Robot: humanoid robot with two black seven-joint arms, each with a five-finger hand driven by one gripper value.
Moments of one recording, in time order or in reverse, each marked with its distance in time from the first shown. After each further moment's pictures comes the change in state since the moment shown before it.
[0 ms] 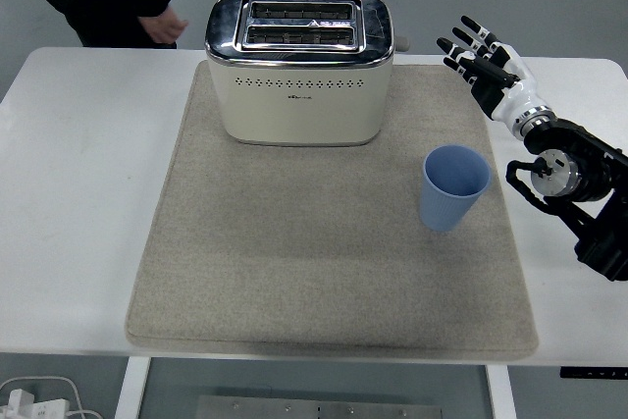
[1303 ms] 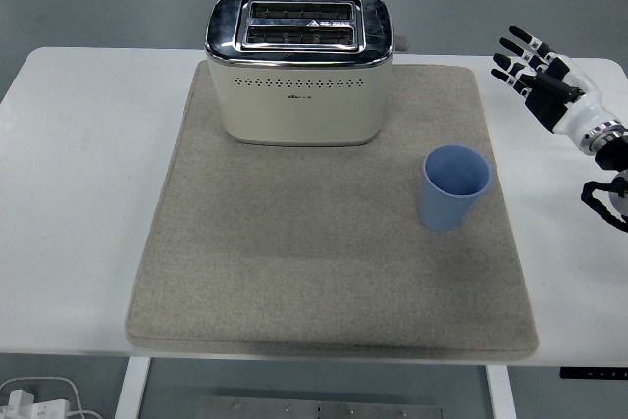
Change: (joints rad) left arm 0.000 0.000 -0.001 0.004 -0.001 -0.001 0.000; right arm -0.110 -0.281 -0.008 0.164 -0.003 0.184 0.002
